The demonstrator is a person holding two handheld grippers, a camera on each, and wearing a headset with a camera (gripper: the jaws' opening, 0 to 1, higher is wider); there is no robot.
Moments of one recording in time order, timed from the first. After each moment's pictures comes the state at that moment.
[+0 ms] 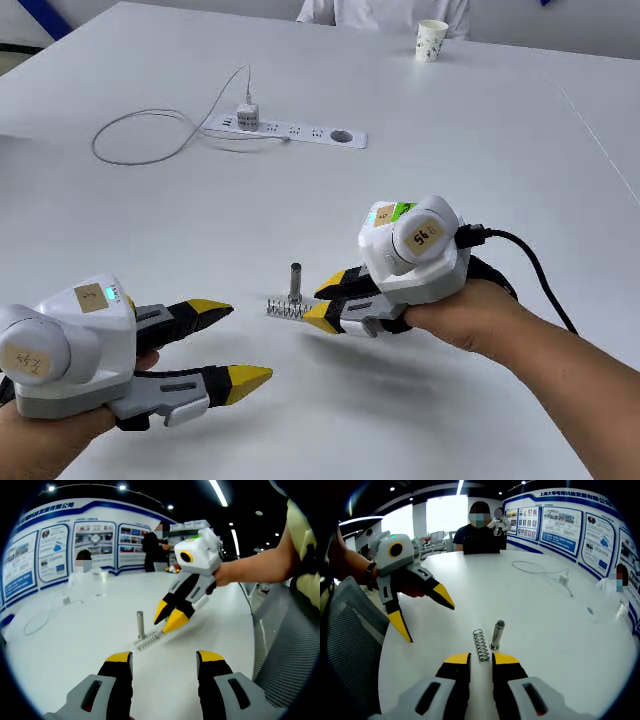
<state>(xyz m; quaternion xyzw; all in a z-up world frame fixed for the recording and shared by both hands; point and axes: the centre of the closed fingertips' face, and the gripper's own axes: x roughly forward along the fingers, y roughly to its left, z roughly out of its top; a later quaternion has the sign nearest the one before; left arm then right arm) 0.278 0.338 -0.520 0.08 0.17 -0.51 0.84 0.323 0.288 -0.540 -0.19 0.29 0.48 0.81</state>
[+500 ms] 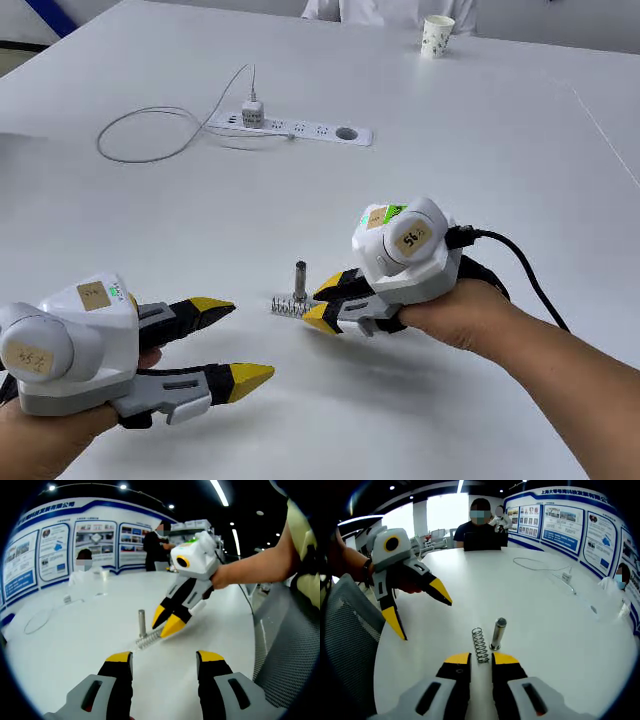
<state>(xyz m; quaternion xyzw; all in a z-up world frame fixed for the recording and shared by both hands) 0.279 0.340 -0.522 0.08 0.18 -0.50 0.84 0.328 0.293 -0.553 -0.20 0.29 0.49 0.80</state>
